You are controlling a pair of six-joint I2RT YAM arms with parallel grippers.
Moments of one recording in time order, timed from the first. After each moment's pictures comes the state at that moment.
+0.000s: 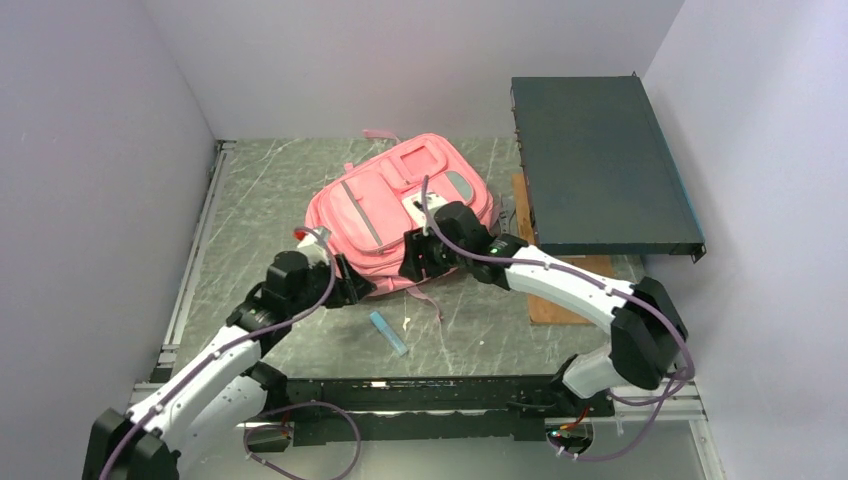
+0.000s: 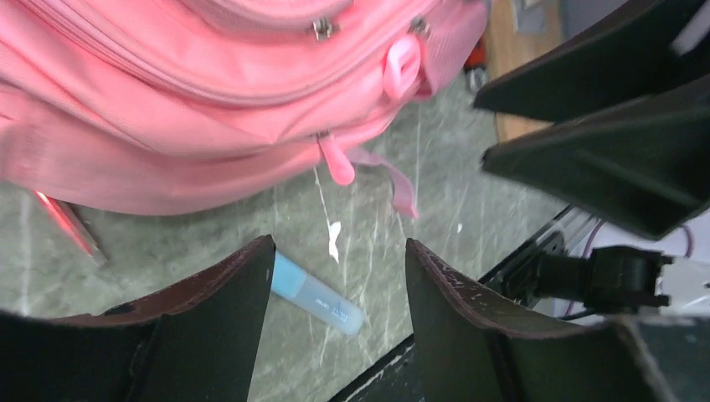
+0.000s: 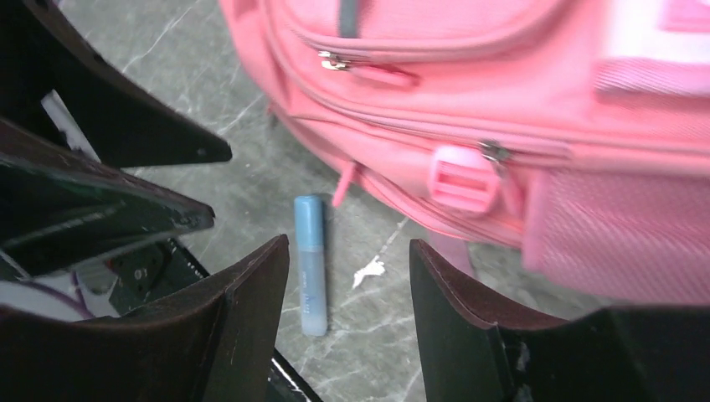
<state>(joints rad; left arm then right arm) -0.42 0.74 0.42 -0.12 0.28 -0.69 0.83 1.48 1.05 -0.24 -0.18 0.41</state>
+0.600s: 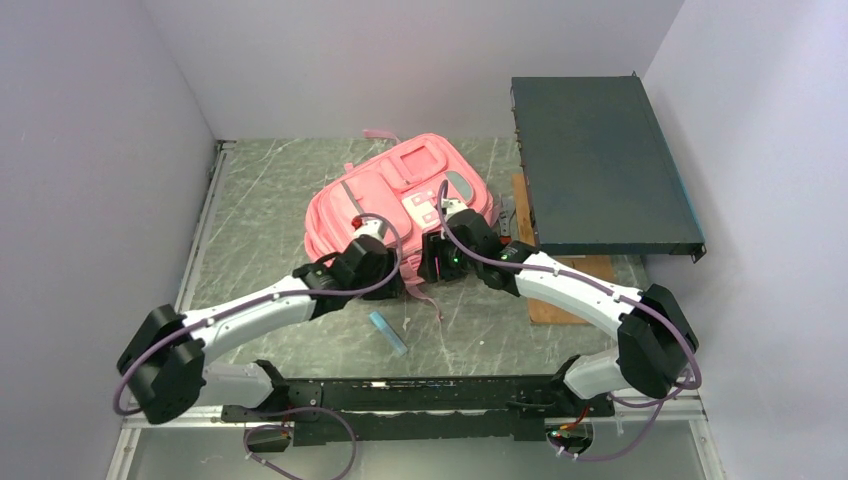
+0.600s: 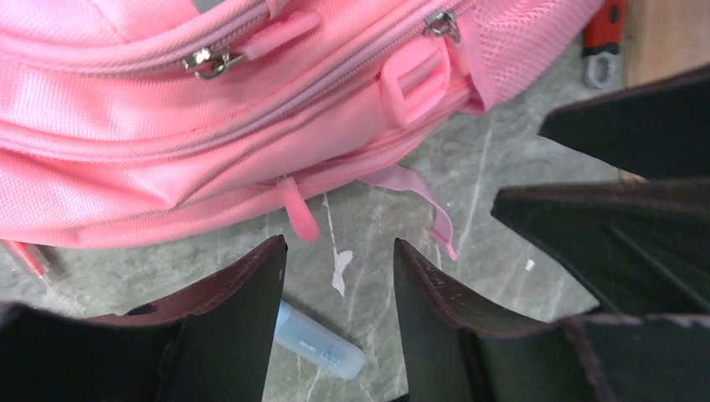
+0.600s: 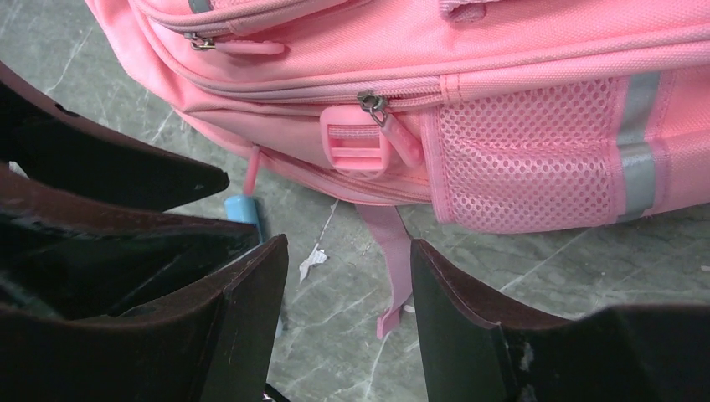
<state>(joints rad) -0.81 1.24 0.75 -0.27 -0.14 -0.76 0.78 1.39 0.93 -0.25 -0.03 0.48</state>
